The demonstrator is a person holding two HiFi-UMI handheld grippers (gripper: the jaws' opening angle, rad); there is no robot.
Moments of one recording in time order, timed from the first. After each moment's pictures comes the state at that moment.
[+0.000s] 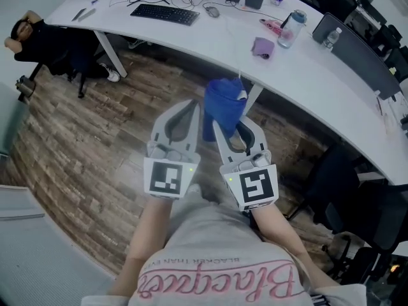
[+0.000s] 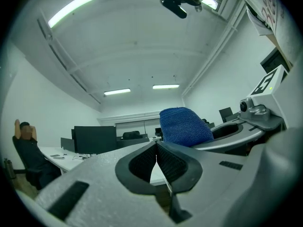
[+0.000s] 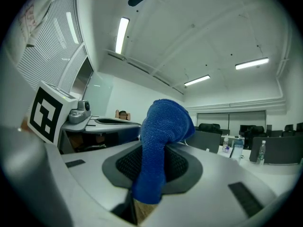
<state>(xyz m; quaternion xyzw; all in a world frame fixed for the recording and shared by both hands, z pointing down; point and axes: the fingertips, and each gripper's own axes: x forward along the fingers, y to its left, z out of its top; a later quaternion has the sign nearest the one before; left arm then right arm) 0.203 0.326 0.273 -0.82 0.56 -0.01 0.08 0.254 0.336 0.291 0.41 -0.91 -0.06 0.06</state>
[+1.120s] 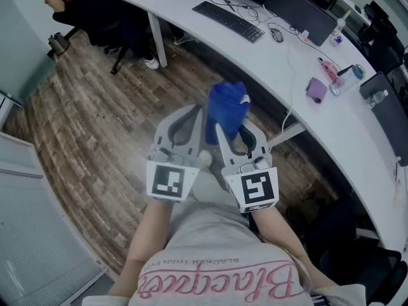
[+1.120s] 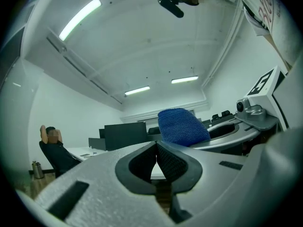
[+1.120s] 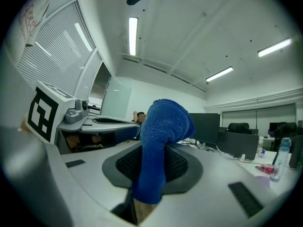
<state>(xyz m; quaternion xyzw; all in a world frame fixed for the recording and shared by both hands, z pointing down) 0.024 0.297 0.285 -0.74 0.67 -0.02 0.08 0.074 0.289 0.303 0.28 -0.96 -0.07 0.06</state>
